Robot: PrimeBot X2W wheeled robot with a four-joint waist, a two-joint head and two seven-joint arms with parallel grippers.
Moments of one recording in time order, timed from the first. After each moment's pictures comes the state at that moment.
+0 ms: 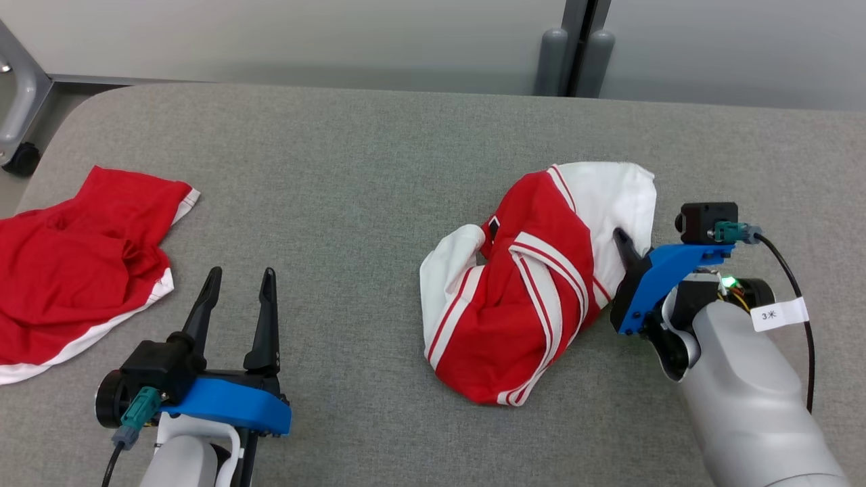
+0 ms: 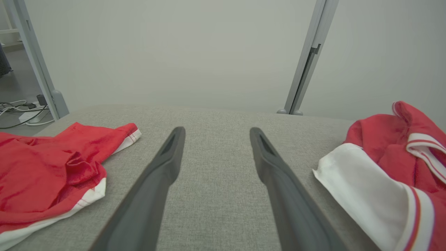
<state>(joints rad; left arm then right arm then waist) -0.19 0.15 -0.15 0.32 -0.29 -0.11 -0.26 -0.72 -0.05 0.02 1.01 0.22 0.13 0.02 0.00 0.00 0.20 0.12</state>
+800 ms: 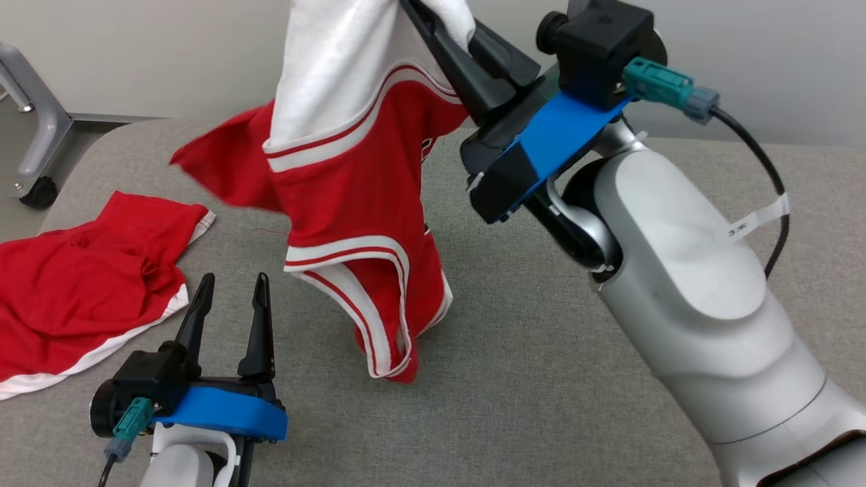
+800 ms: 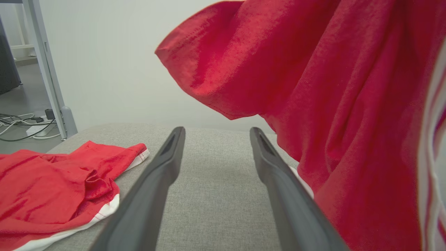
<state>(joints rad) -0.16 0.14 -0.12 0.29 -0.28 -0.12 -0.26 -0.97 -0.05 0.53 0.36 0.40 0.13 -0.02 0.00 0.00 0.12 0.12</state>
